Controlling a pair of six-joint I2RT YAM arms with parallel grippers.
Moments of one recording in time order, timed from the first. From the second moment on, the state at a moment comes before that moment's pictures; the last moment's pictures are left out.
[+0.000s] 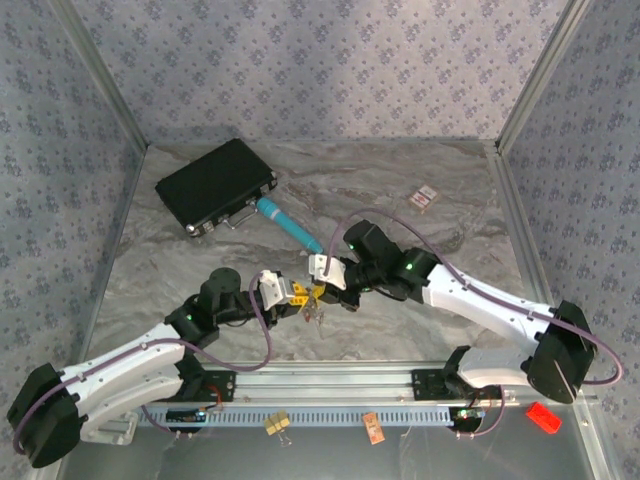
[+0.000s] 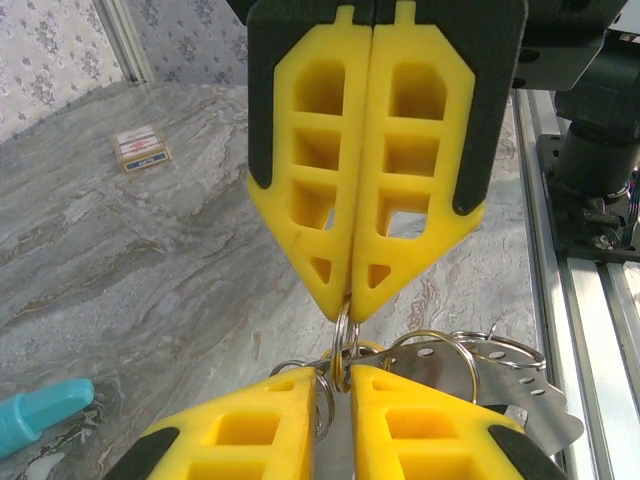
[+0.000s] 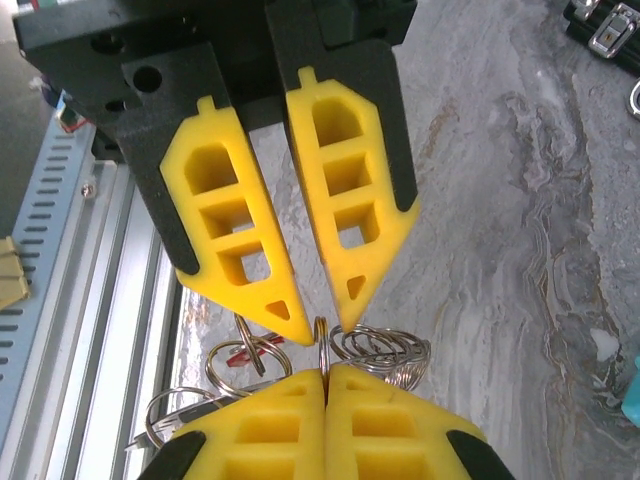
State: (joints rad) left arm -0.83 0.79 0.32 0.19 0.43 0.19; right arm 0.89 1.25 0.97 -0.51 -0.47 -0.50
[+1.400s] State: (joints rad) left arm -0.83 0.79 0.33 0.17 0.45 0.21; right arm 0.85 1.21 0.88 -0.40 -0.52 -0.41
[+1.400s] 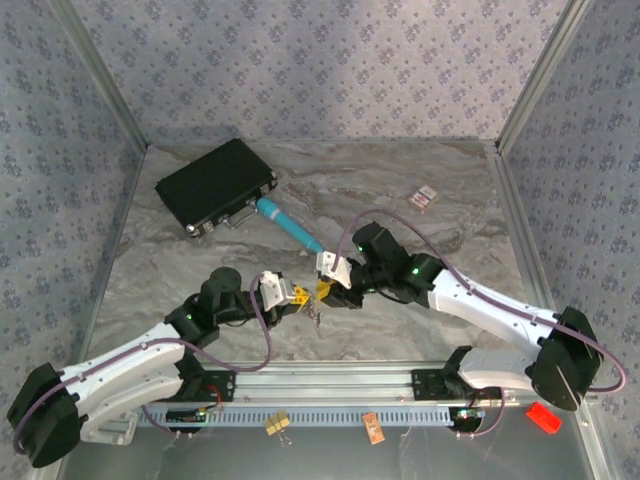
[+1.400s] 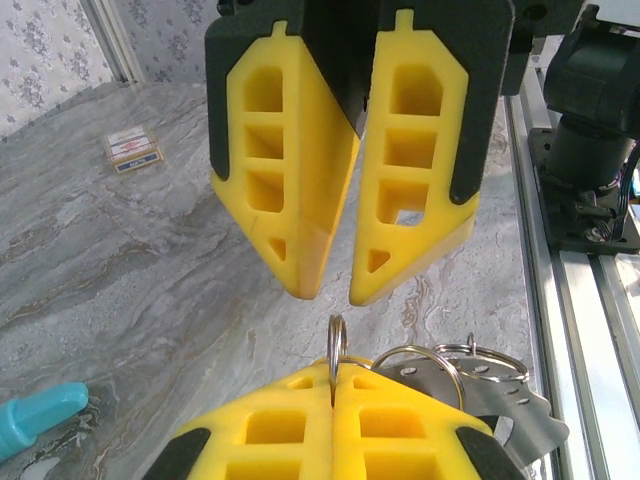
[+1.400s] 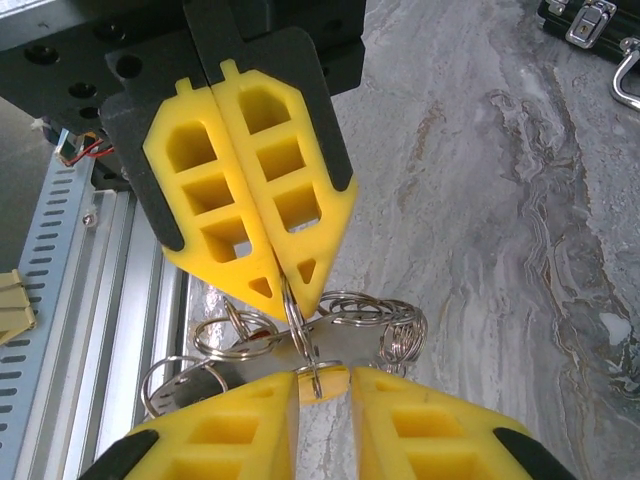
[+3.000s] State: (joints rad) left arm -0.83 0.79 0.33 0.21 0.48 0.21; right arm 0.83 1.21 0.79 -0.27 -0.58 -0.37
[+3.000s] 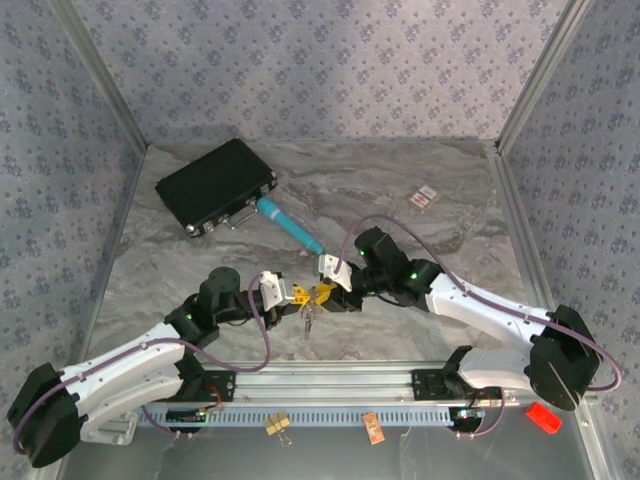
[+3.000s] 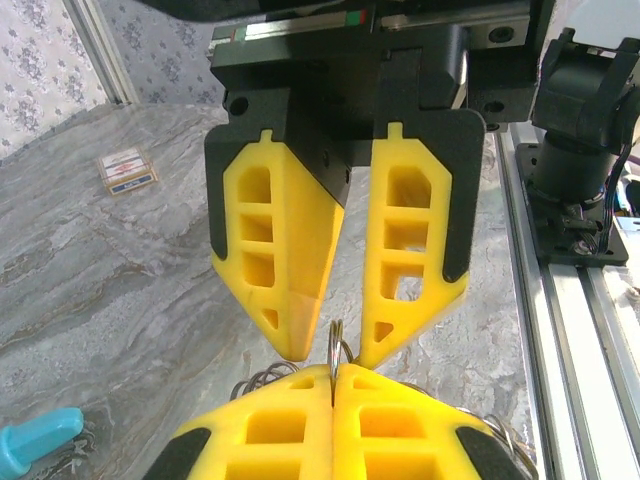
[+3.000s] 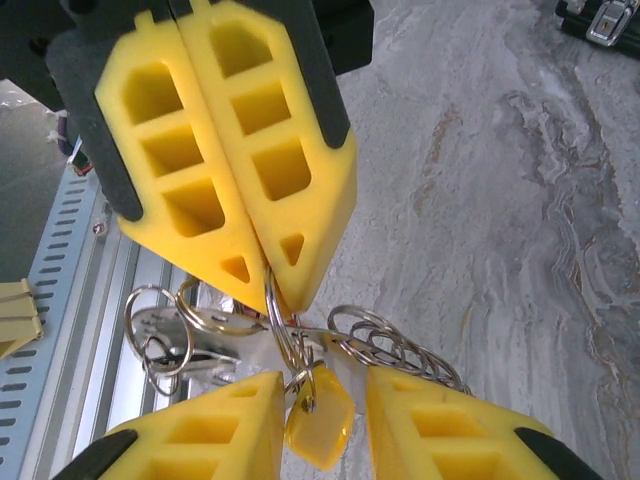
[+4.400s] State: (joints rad) left arm -0.83 0.79 0.37 0.12 0.42 0.24; right arm 0.92 1.27 0.98 -0.55 -0.40 -0.53
